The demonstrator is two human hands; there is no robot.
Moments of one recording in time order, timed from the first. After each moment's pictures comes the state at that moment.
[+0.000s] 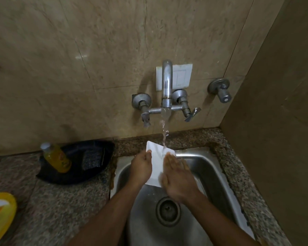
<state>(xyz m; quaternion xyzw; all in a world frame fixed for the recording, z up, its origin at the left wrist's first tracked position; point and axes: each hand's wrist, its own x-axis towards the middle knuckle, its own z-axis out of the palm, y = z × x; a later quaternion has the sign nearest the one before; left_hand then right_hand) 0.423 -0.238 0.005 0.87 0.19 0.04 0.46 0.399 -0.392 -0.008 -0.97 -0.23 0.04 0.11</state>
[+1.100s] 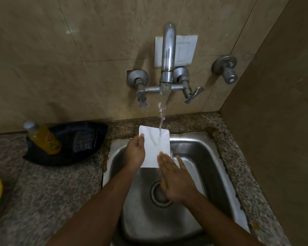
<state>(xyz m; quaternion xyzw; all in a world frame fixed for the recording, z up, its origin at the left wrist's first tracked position) 0.431 -0.241 -0.040 0.78 0.26 0.05 0.56 0.373 -0.412 -0.058 -0.95 -0.28 0.09 0.08</state>
